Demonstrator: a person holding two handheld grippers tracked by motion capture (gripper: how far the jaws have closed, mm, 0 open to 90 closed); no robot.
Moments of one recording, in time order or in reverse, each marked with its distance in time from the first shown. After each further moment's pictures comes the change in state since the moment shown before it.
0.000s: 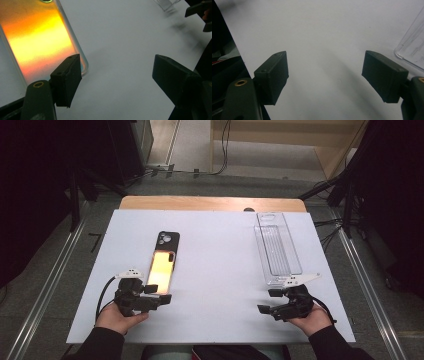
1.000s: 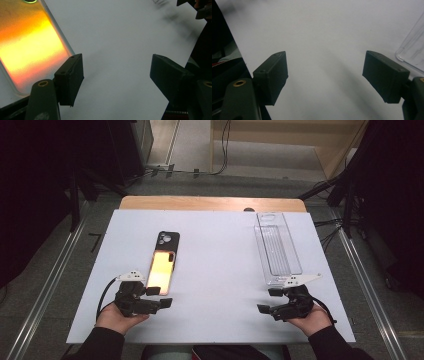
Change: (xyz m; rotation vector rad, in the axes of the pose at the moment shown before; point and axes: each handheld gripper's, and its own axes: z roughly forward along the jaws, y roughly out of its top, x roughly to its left) left arm -0.005 -0.003 0.000 0.024 -0.041 0.097; right arm 0.002 0.001 -0.001 -0.016 -0.005 -0.001
